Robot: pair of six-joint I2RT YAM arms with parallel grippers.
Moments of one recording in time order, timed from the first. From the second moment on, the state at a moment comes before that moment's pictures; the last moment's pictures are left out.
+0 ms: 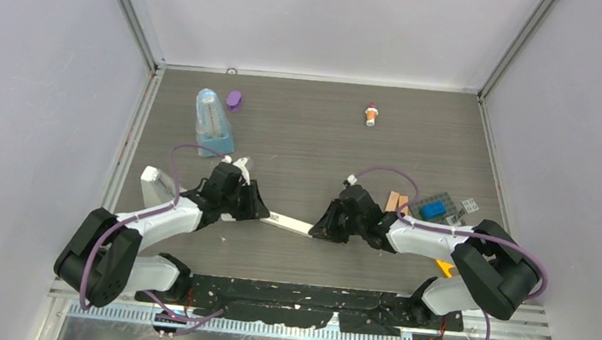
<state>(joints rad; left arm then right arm) -0.49 1.26 0.45 -0.02 0.24 -0.66 0.80 1.42 0.52 0.09 -0.18 1.07</state>
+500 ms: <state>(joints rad) -0.46 1.29 0.35 0.25 0.27 -0.67 0.80 1.45 0.52 0.11 -0.21 1.07</state>
